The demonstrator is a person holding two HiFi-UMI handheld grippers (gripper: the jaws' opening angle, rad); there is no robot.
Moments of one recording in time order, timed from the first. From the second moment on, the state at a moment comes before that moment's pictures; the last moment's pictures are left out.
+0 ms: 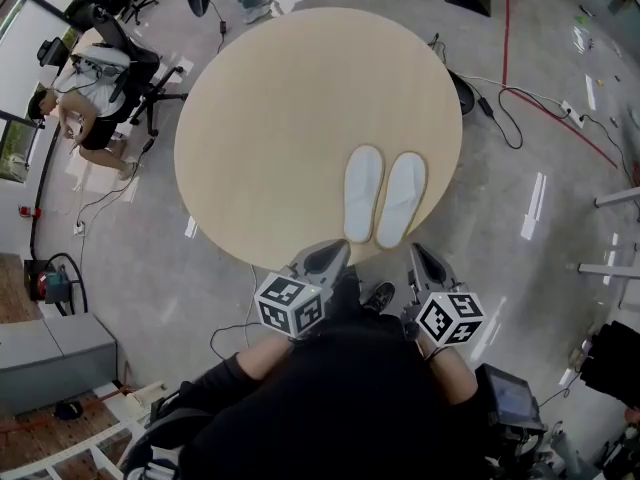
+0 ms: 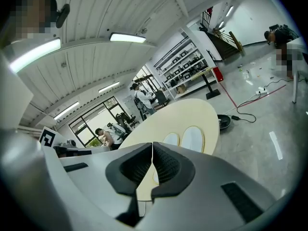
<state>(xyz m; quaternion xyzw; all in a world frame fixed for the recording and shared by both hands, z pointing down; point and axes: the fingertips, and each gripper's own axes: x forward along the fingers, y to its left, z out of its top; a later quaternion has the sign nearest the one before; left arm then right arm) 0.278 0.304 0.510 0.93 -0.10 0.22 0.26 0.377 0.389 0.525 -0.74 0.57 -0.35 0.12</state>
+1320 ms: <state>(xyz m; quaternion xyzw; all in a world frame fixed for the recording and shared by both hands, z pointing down) 0.414 0.213 0.692 0.85 -0.03 0.41 0.34 0.487 0.301 0.699 -0.75 0.45 -0.48 0.00</state>
